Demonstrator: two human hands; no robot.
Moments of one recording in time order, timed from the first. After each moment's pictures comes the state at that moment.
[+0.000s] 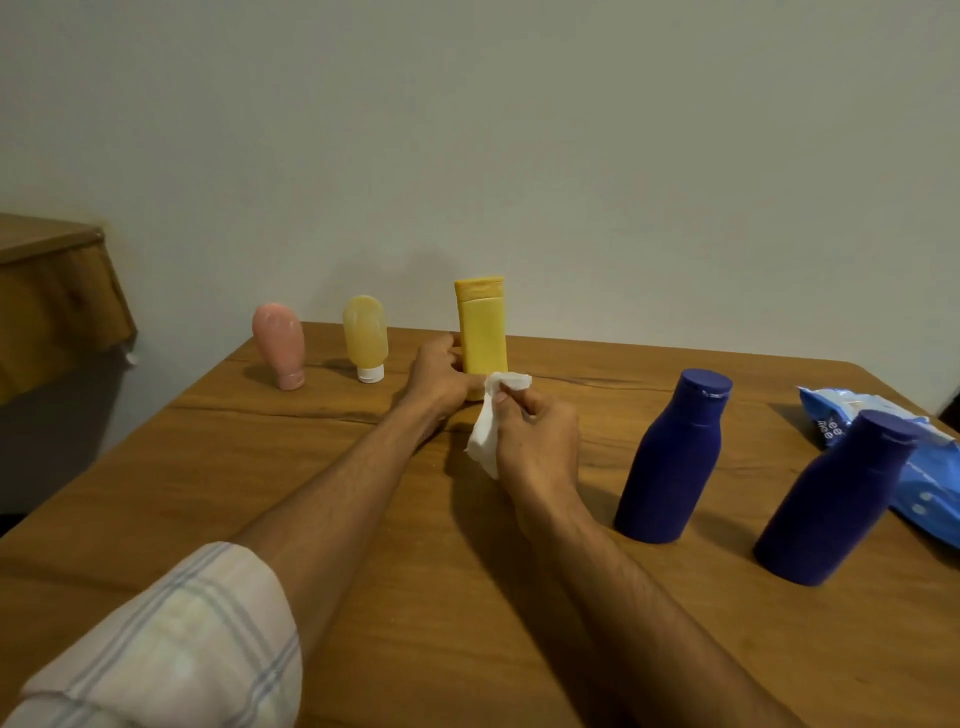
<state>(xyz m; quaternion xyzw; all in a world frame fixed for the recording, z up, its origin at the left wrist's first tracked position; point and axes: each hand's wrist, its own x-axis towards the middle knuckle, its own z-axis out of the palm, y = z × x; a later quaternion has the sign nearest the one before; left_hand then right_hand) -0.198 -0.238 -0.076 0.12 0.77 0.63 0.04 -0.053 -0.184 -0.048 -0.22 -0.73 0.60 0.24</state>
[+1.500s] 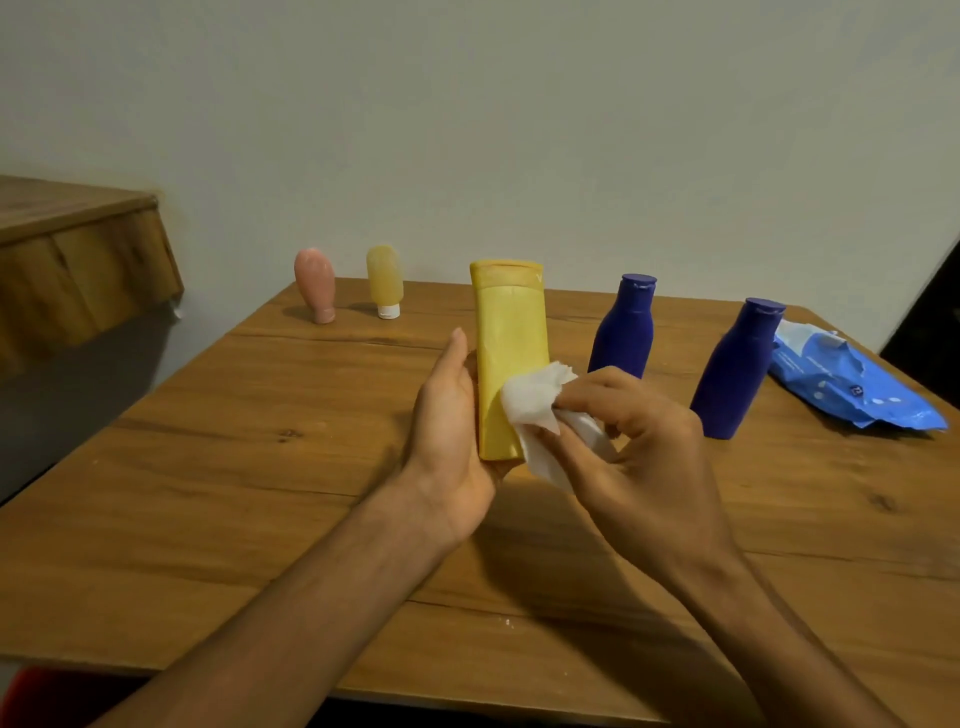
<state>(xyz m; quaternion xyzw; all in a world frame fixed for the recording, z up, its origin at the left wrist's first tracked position) 0.089 -0.299 -0.023 0.07 0.46 0.85 0.24 0.151 -0.177 -0.032 0.08 -0.86 0.35 0.35</state>
